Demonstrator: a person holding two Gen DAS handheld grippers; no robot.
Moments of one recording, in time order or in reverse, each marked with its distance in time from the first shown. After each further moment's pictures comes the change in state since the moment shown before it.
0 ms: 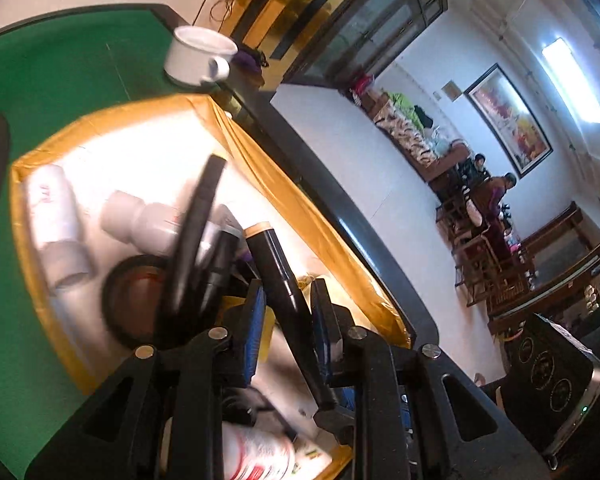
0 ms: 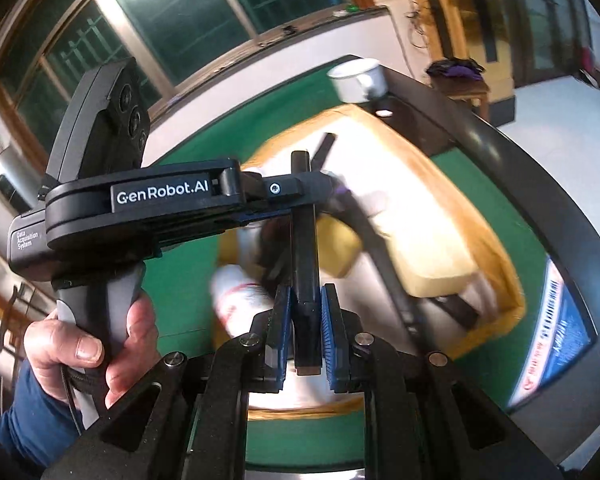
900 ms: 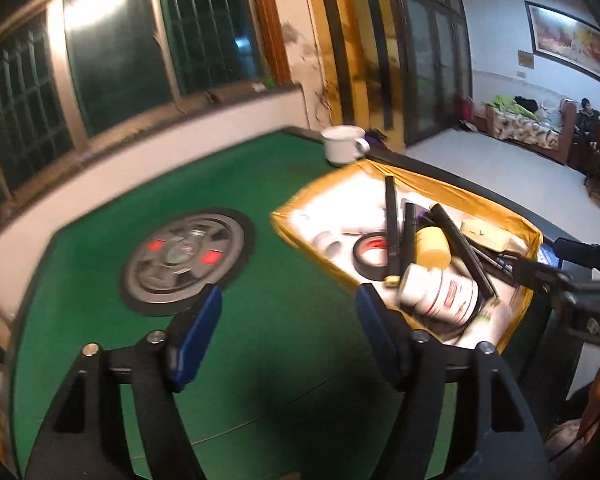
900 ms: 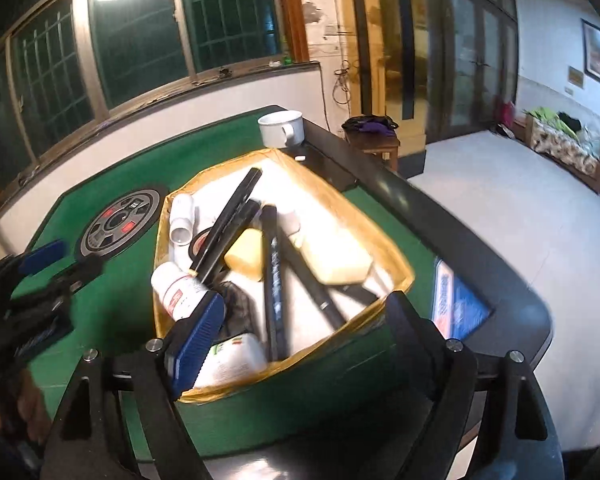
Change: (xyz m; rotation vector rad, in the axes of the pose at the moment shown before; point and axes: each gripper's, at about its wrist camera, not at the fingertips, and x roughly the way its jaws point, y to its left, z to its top) left arm -0.145 -0.001 -0.131 0.340 -0.419 0.700; right arm -0.028 0.030 -0.029 -0.033 -0.217 -0.378
